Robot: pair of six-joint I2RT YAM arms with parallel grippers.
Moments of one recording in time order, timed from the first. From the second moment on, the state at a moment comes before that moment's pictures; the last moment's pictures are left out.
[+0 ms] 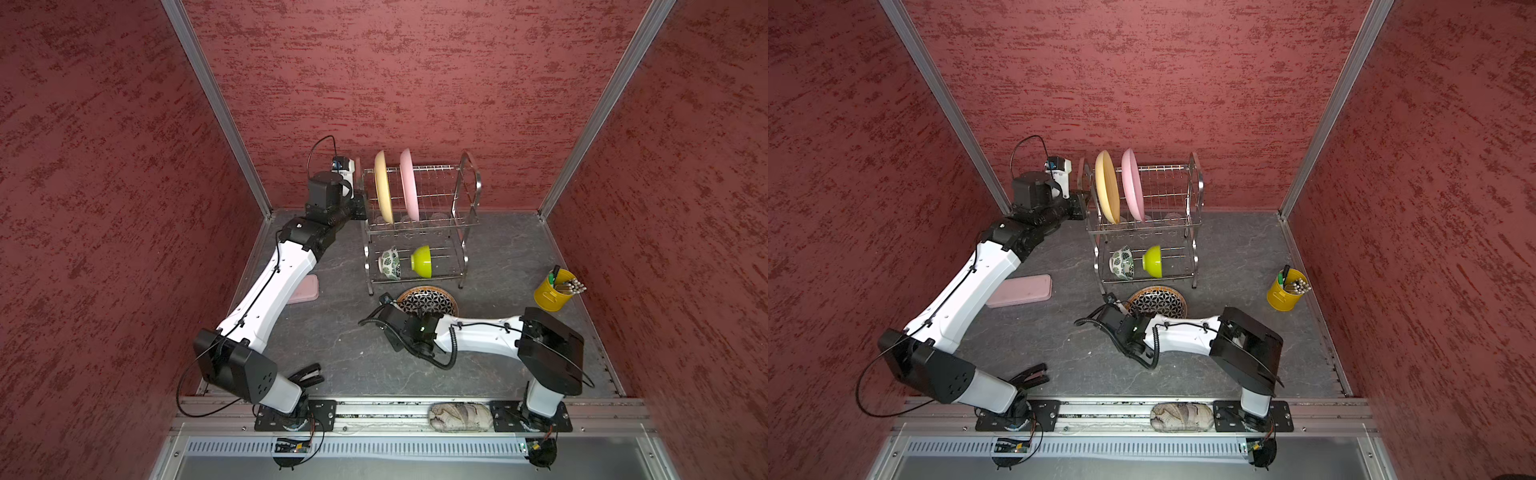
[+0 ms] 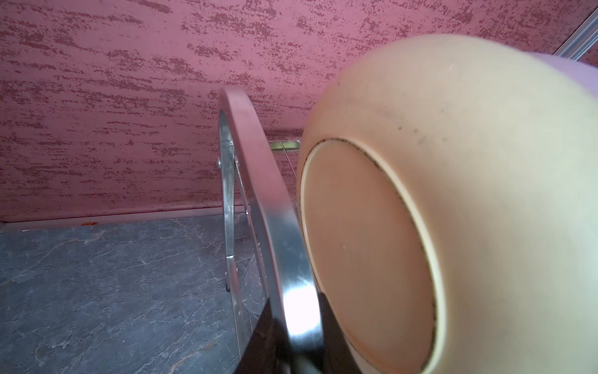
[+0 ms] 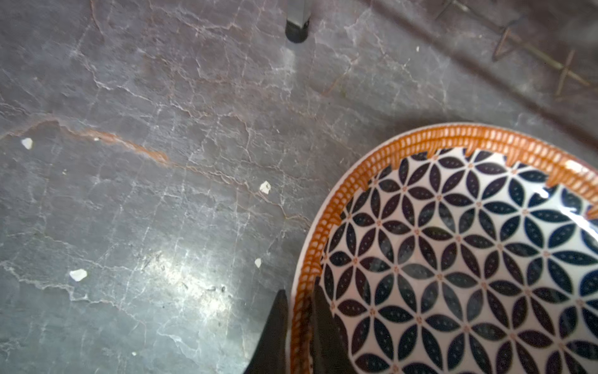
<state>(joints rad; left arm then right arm) -0.35 1.51 1.61 -0.43 0.02 -0.26 1.12 1.78 1.08 -0.38 0.32 0.46</state>
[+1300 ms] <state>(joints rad) -0.35 1.51 1.61 -0.43 0.02 -0.26 1.12 1.32 1.12 -0.54 0.28 0.46</state>
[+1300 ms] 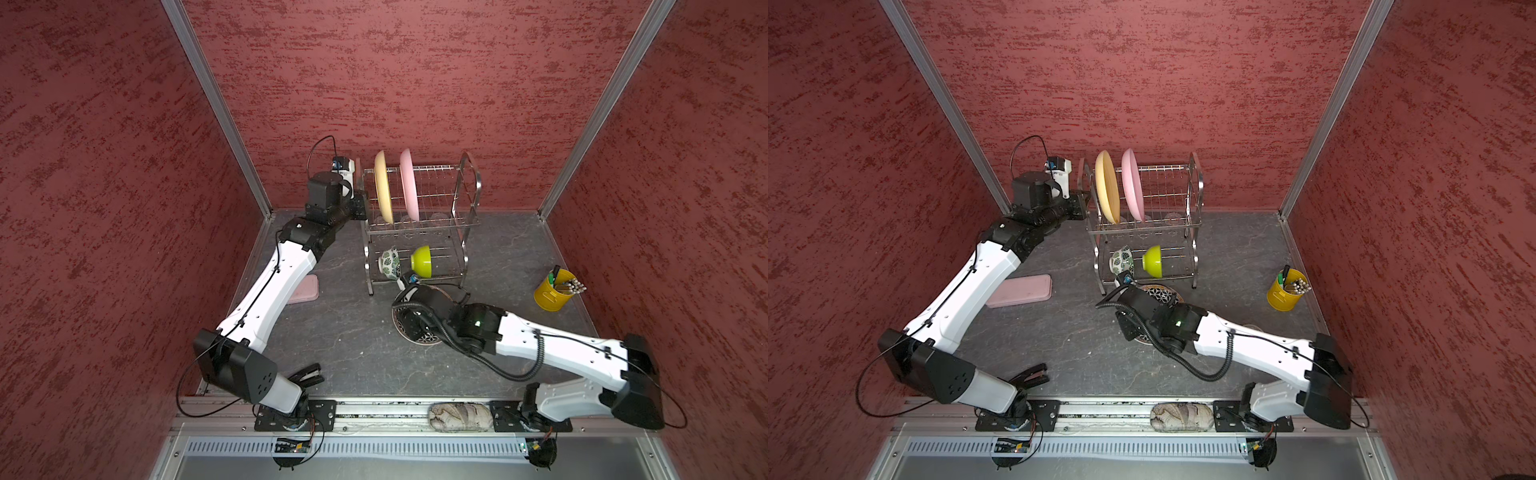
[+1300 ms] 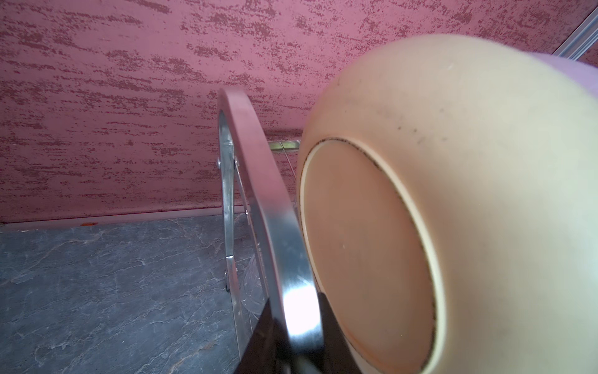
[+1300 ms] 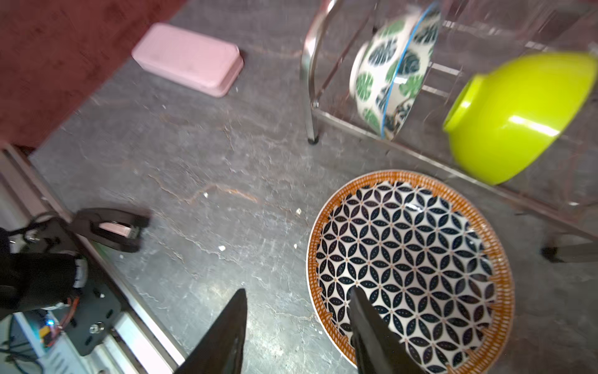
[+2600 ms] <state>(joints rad) -0.35 1.51 1.60 -0.47 0.05 -0.33 1.10 1.68 1.06 -0.59 0.16 0.21</state>
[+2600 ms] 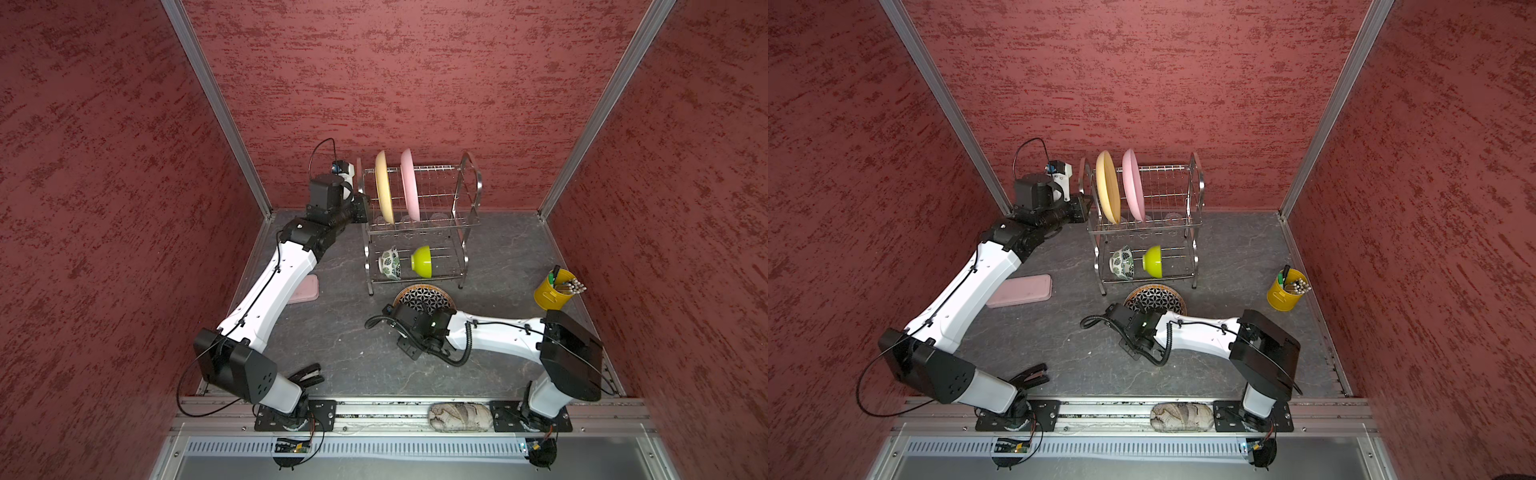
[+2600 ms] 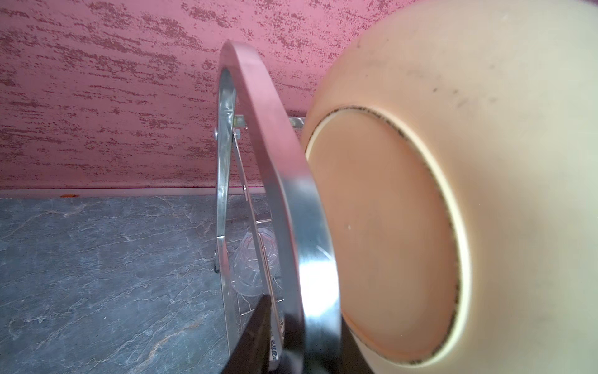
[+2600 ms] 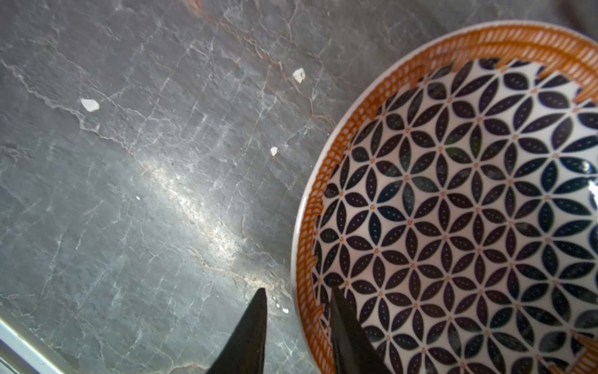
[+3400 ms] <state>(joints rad) -0.35 1.52 1.60 -0.47 0.05 -0.34 1.12 1.73 1.07 -0.57 0.25 0.26</state>
